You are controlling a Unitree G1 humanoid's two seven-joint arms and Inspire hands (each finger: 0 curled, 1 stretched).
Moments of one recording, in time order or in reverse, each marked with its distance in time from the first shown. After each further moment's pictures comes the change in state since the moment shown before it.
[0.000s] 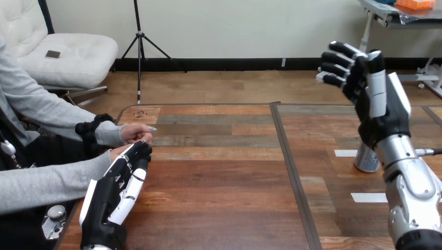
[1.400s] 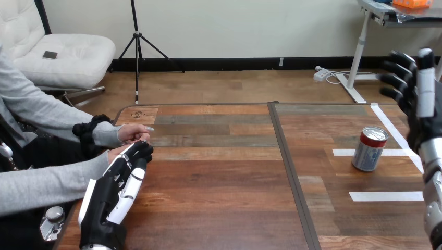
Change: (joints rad) left arm -0.003 0.001 0.004 0.003 -0.026 -0.002 -0.019; right arm -0.098 -0.155 -0.078 0.300 -0.032 0.015 -0.119
